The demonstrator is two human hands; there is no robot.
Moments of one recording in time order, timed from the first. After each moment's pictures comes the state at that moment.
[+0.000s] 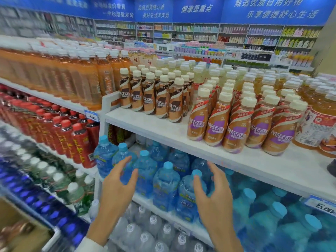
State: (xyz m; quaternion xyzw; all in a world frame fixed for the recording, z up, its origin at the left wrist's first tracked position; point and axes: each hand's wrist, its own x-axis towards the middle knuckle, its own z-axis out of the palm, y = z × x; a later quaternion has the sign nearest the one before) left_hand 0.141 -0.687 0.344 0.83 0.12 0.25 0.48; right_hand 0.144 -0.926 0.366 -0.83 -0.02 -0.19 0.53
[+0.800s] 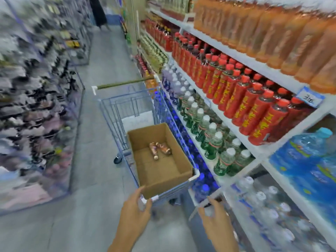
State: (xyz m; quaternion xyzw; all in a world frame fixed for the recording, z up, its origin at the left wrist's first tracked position) left_hand -0.215 -0.391 0.194 0.71 0.52 0.21 0.43; right_hand -0.030 -0.547 0.192 -0.85 -0.20 0.28 0.38
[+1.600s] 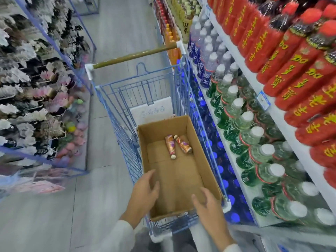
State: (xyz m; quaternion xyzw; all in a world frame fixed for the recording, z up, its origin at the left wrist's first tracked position) left_hand -0.090 -0.142 0.119 0.72 0.56 0.03 0.41; right_hand 0.085 -0.291 0.102 -0.83 -0.21 0.44 0.26
